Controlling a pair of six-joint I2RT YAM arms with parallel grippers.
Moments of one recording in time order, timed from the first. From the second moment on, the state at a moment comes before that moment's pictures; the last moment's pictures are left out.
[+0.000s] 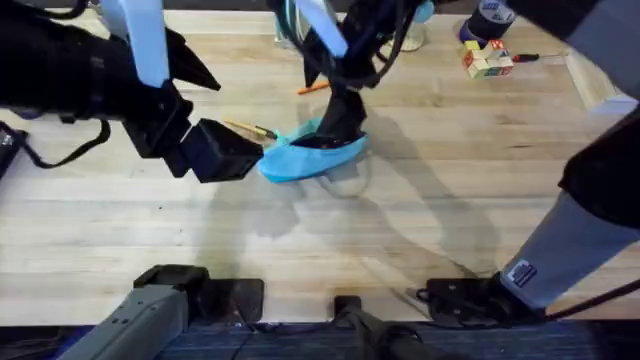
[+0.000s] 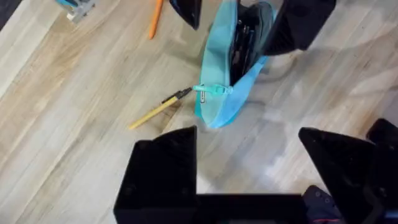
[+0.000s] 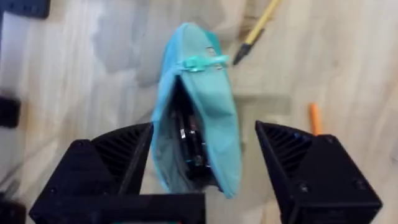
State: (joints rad) left arm -0.04 1.05 1.32 -1.34 0.47 0.80; right arm 0.56 1.98 1.92 -1.30 -0.50 -1.10
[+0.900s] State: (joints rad) left arm -0.04 1.05 1.32 -1.34 0.47 0.80; right arm 0.39 2.07 1.93 -1.00 -0.35 -0.84
